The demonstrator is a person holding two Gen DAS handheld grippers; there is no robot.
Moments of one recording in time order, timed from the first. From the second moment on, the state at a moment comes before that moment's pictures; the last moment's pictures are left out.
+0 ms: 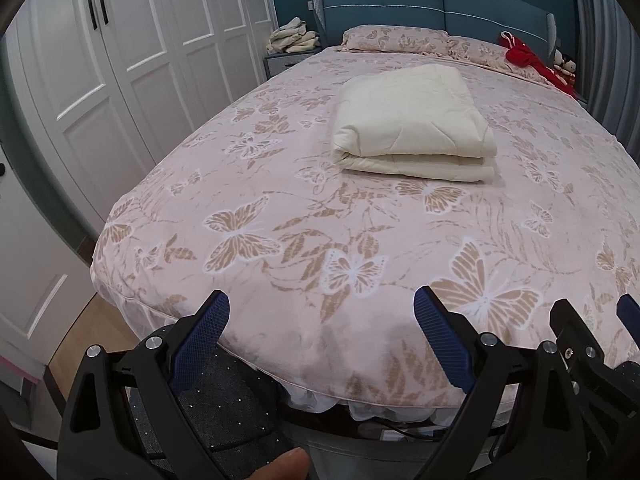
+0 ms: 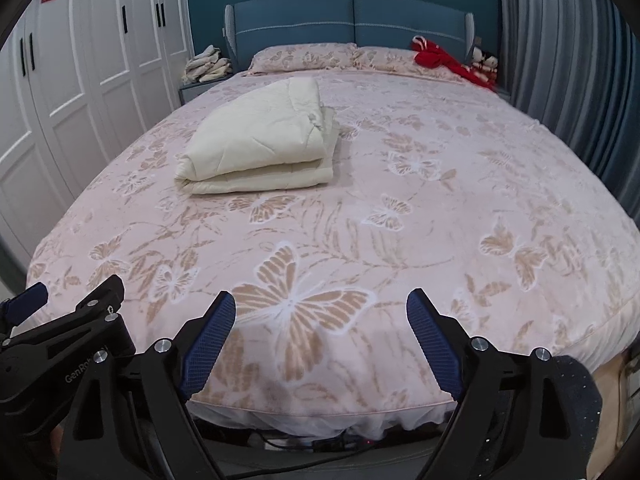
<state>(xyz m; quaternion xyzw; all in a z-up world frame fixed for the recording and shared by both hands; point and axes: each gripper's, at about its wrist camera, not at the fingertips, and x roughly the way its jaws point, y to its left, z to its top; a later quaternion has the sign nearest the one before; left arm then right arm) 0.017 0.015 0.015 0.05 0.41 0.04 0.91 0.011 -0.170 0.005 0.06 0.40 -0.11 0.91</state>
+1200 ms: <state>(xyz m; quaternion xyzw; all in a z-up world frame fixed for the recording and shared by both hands) 0.021 0.022 0.017 0.02 0.40 0.03 0.92 0.016 -0.156 0.014 0.05 0.39 -0.10 0.91</state>
